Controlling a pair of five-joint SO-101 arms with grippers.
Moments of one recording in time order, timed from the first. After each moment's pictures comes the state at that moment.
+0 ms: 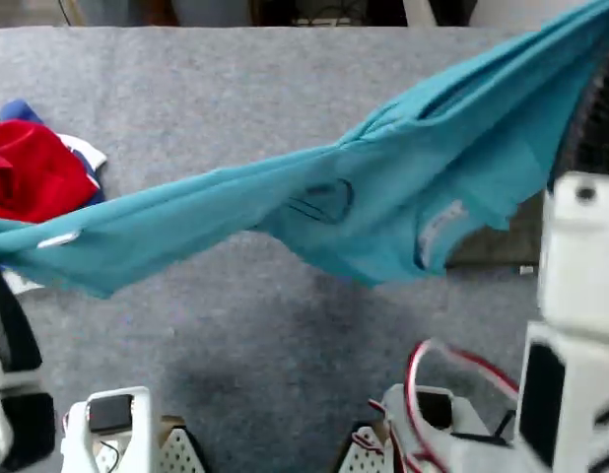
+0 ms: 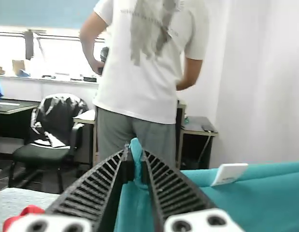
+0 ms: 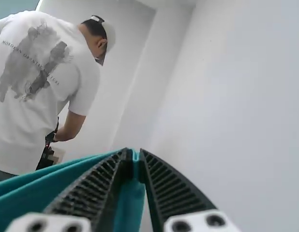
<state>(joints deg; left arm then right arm) -14.7 -68.9 -16.6 80.8 2.9 5.8 -30.2 -60.4 69.3 20.4</state>
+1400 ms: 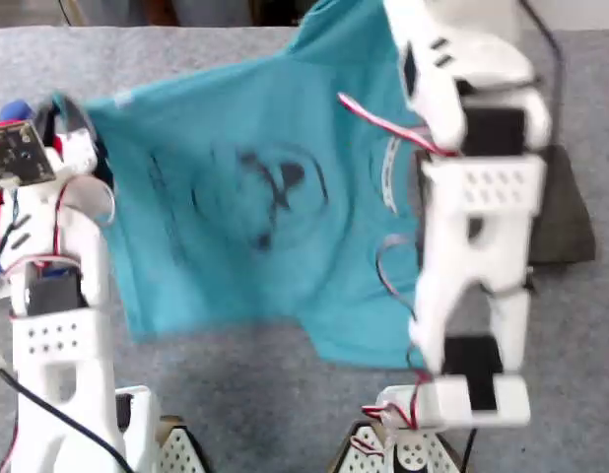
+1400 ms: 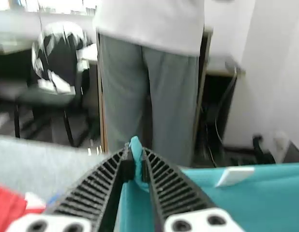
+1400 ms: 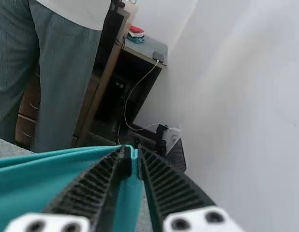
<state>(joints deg) -15.4 -48.8 50.6 4.2 1.2 -2.1 1.3 -28.3 43.2 26.7</state>
